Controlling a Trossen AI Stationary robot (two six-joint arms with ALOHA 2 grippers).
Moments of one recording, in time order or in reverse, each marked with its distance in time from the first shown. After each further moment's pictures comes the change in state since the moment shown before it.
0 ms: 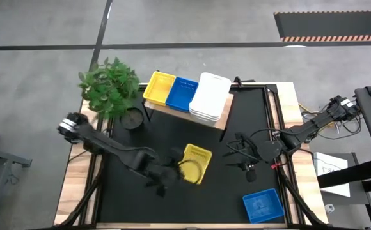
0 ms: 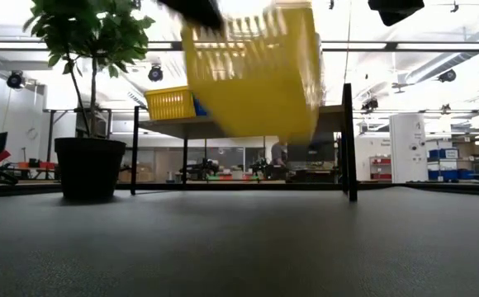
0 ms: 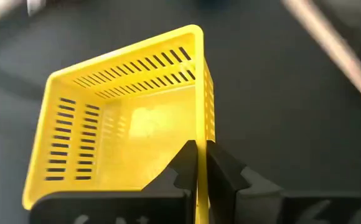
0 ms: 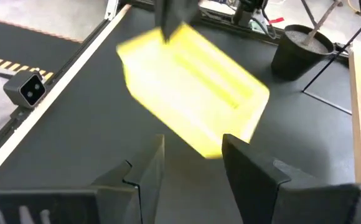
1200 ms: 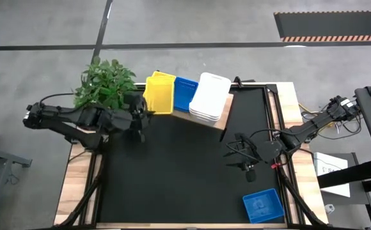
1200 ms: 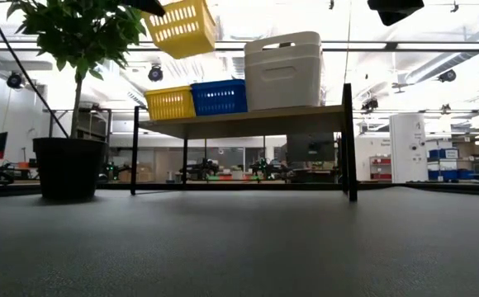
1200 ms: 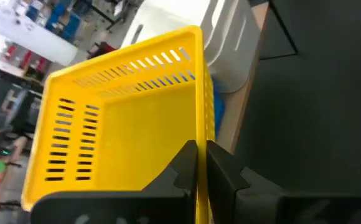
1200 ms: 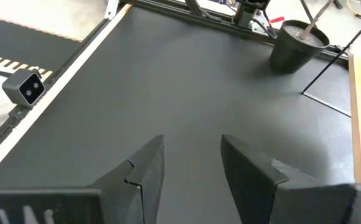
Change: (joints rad) left arm 0.294 -0.639 -0.213 -0.150 -0.400 0.350; right arm 0.000 0.004 0.000 0.004 0.000 -0.009
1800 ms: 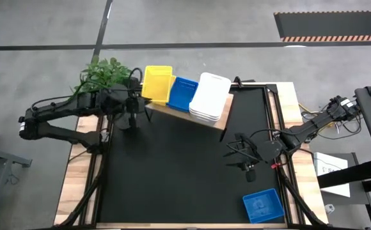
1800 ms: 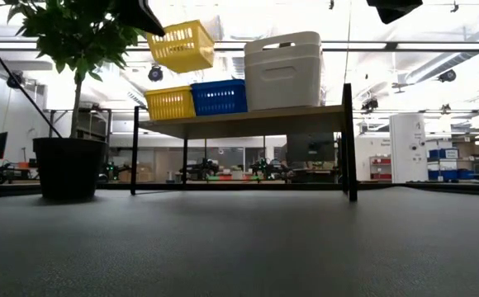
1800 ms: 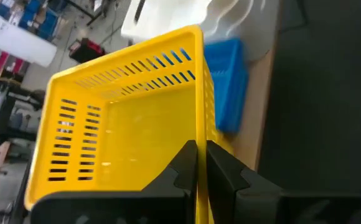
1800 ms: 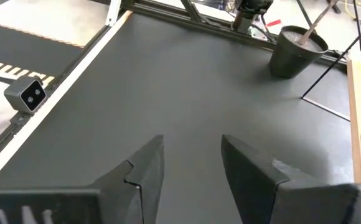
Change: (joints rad) left arm 0.357 -0.052 0.000 -0.012 0.352 0.251; right arm 0.000 0.000 0.000 0.021 0.000 -0.005
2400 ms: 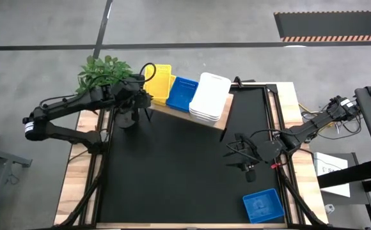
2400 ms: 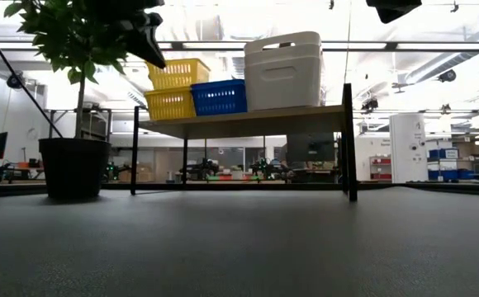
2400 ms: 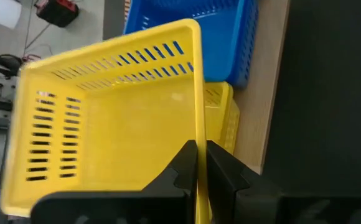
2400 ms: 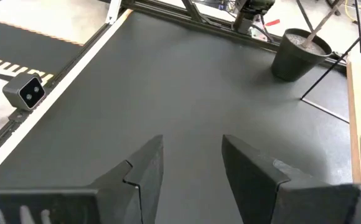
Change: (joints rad) left arm 0.164 0.109 -0.001 -0.054 0.077 0.064; right arm 0.000 0.001 -0.002 0.003 0.000 -0.014
